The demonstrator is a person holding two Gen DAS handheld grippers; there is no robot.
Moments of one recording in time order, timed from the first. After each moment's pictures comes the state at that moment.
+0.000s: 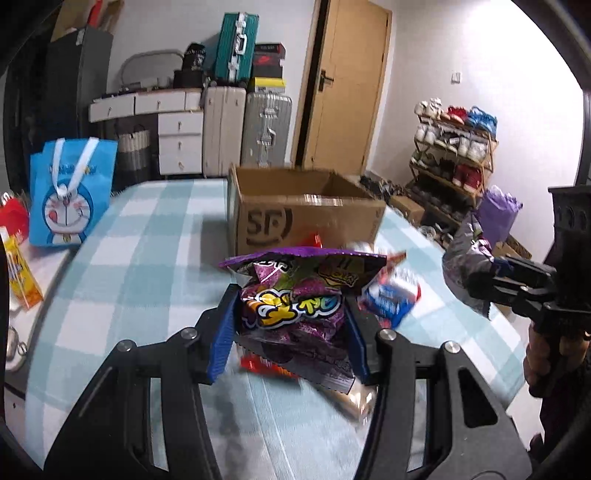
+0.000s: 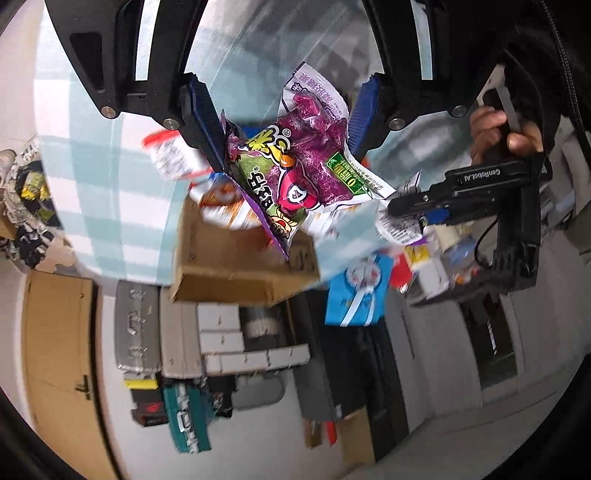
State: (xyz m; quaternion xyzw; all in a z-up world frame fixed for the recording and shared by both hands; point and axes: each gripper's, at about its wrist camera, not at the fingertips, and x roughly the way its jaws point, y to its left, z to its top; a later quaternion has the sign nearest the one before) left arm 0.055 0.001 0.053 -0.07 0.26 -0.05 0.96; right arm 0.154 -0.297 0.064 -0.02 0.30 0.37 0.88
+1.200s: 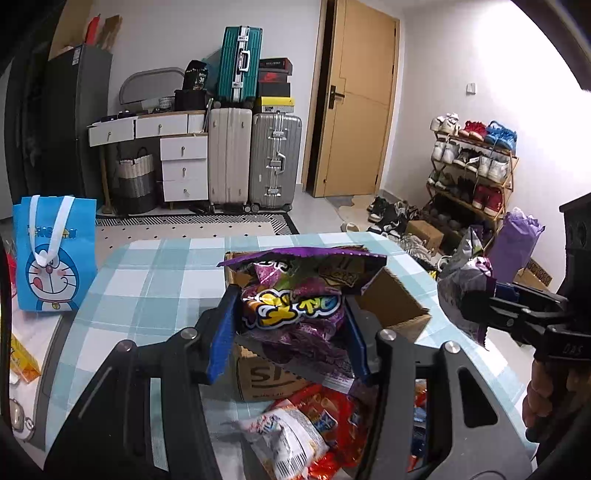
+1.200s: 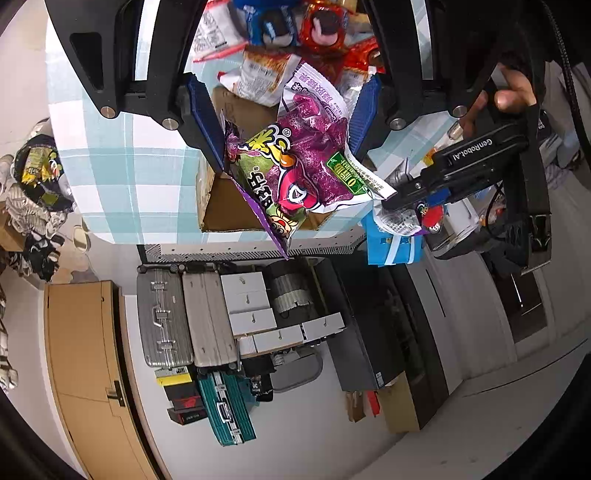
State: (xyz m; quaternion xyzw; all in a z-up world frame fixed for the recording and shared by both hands) left arm 0.230 -0.004 0.125 -0.06 0.25 -0.02 0.97; right arm 0.277 -0.271 0.127 0.05 0.30 0.33 0.89
